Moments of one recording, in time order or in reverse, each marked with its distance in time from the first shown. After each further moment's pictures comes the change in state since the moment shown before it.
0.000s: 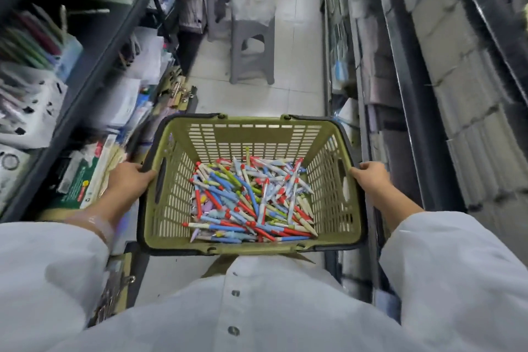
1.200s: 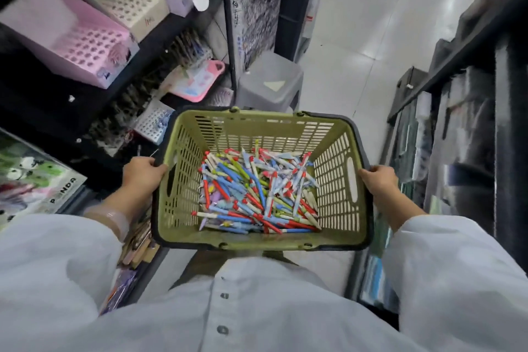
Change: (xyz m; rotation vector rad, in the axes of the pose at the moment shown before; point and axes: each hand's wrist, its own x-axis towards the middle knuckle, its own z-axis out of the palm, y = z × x) left_hand 0.733 0.520 -0.067 -0.240 0.159 -0.319; right_hand 0.780 -0.683 0.044 -0.111 -0.082 -0.110
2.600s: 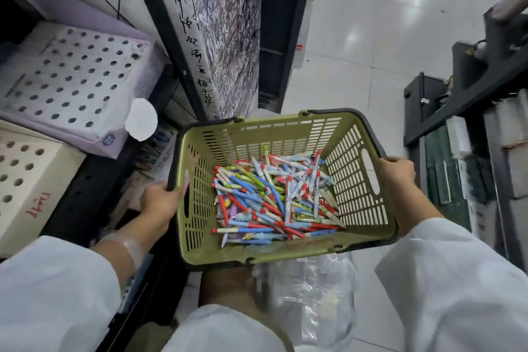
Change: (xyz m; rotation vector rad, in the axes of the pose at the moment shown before) left_hand 0.381 0.247 0.098 -0.323 -0.165 -0.047; right_hand 0.343 -0.253 0.127 0.300 0.237 0.191
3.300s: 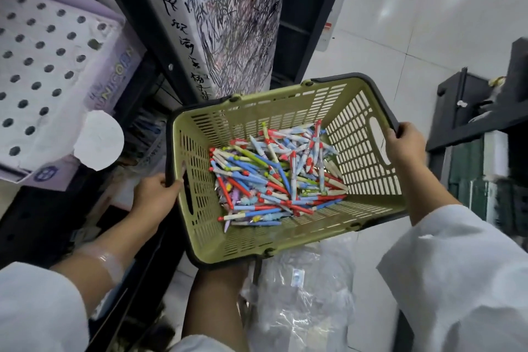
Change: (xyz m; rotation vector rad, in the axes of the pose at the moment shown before) left_hand 0.069 0.019 0.040 0.124 -0.043 -0.046; right_hand 0.100 -0.081 0.079 -0.449 -0.046 -0.355
